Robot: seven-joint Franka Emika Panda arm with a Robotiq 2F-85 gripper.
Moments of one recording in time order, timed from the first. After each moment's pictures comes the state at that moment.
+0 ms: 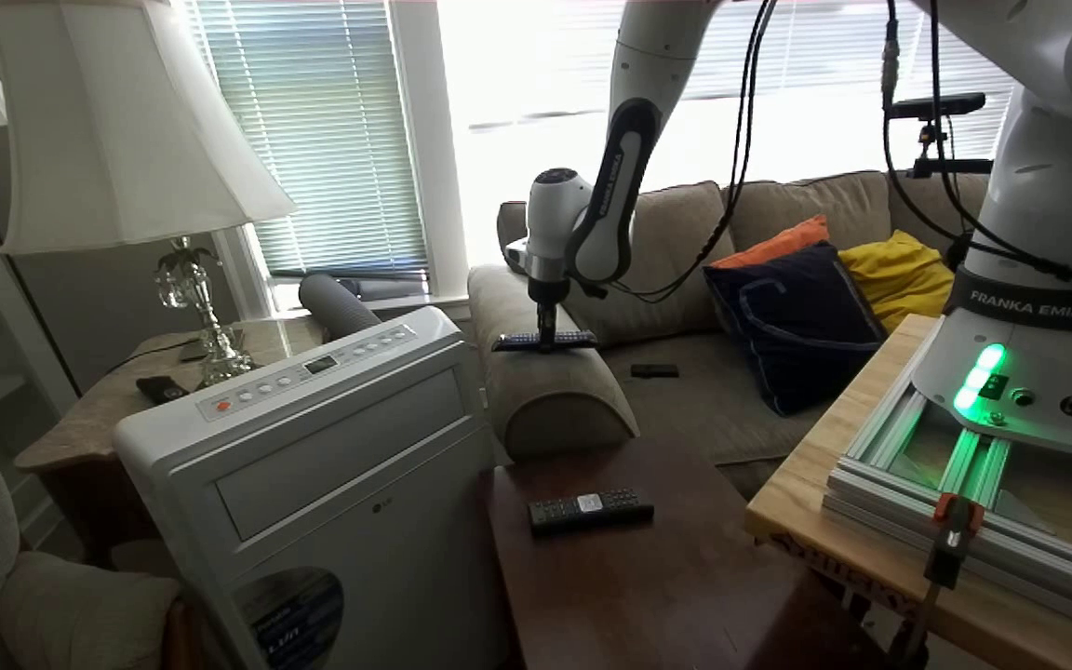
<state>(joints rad) 0.18 0.88 -0.11 -1.89 -0.48 3.01 -0.23</state>
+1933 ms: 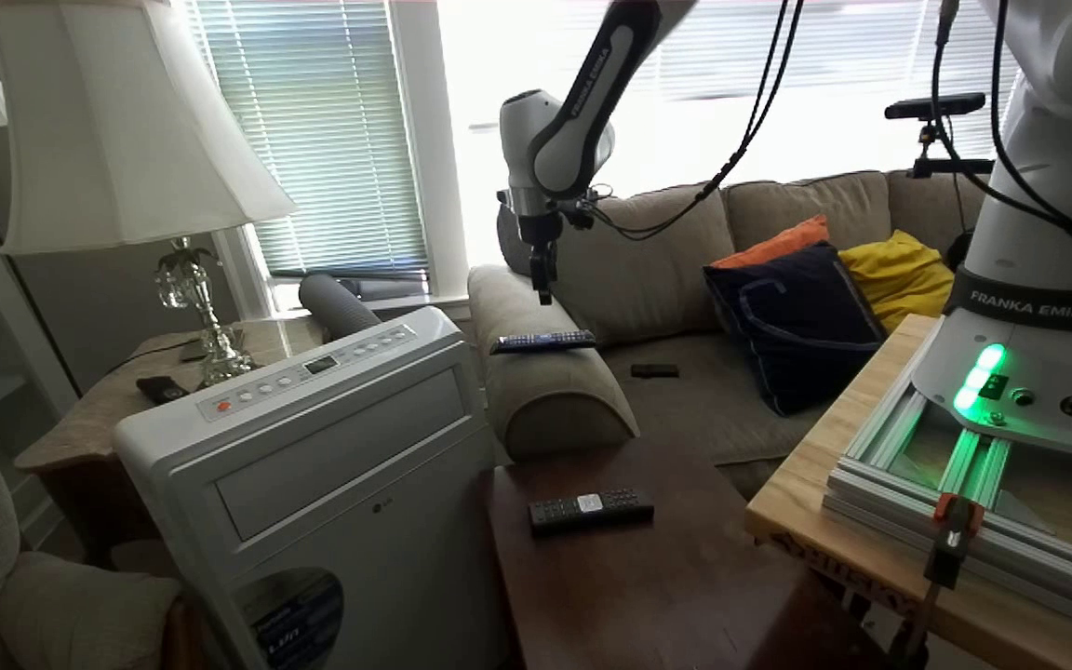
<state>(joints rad) 0.13 0.62 -0.01 -1.91 -0.35 2.55 -0.21</state>
